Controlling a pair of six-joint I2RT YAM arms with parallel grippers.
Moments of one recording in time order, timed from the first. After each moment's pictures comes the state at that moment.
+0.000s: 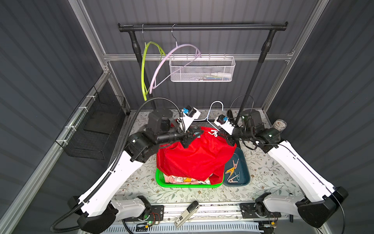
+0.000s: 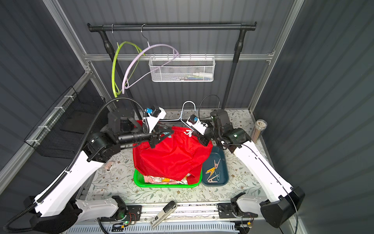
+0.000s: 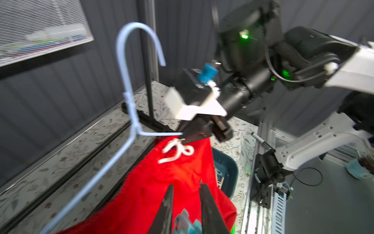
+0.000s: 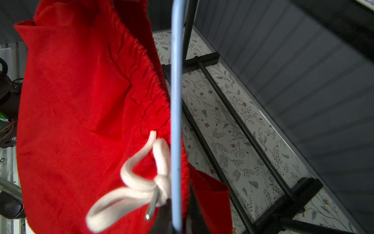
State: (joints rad) left arm -0.85 1.22 1.57 -0.69 0.34 0.02; right arm 0.50 1.27 1.37 -0.73 -0.38 -0.48
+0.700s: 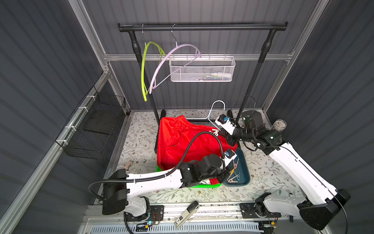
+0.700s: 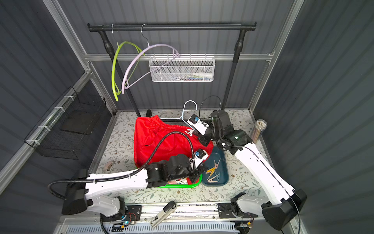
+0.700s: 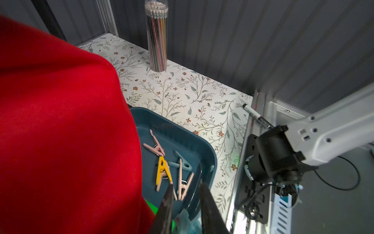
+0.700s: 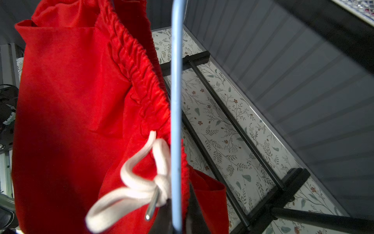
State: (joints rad) left arm -1.31 1.52 1.09 -0.02 -0.08 -0.19; right arm 0.52 1.23 1.35 -0.72 -0.31 -0.44
